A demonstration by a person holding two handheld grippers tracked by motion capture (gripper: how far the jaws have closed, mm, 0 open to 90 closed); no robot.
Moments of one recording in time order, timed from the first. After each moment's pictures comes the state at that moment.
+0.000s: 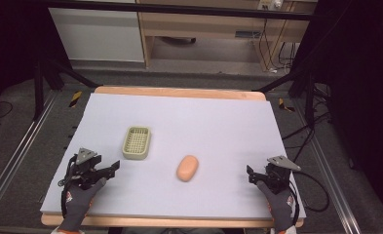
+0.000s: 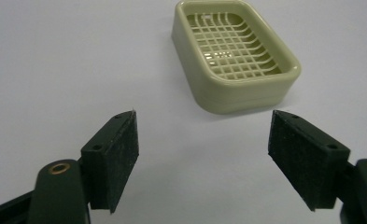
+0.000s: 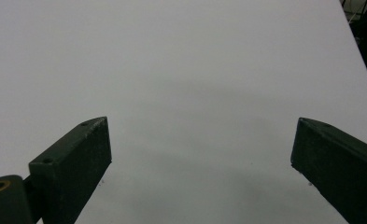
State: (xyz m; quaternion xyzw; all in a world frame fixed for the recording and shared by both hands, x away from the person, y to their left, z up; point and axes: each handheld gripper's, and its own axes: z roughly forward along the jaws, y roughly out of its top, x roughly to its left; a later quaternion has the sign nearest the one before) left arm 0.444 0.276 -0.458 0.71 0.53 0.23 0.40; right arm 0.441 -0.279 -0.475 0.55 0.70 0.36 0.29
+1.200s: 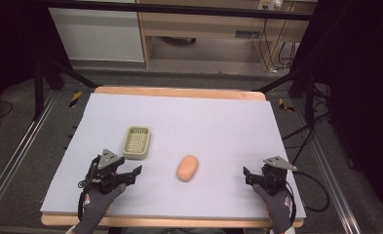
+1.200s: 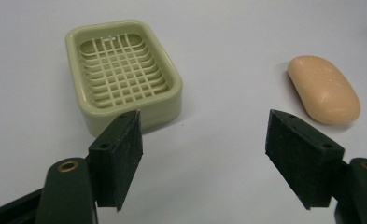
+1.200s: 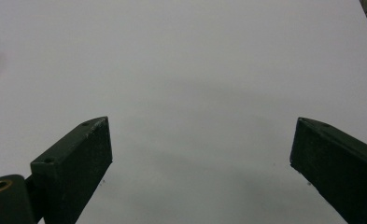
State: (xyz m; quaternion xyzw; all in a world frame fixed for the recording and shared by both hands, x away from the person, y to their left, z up) left arm 0.429 0.214 -0.439 0.75 0.46 0.20 0.42; right arm 0.438 -0.270 -0.474 0.54 0.70 0.37 0.28
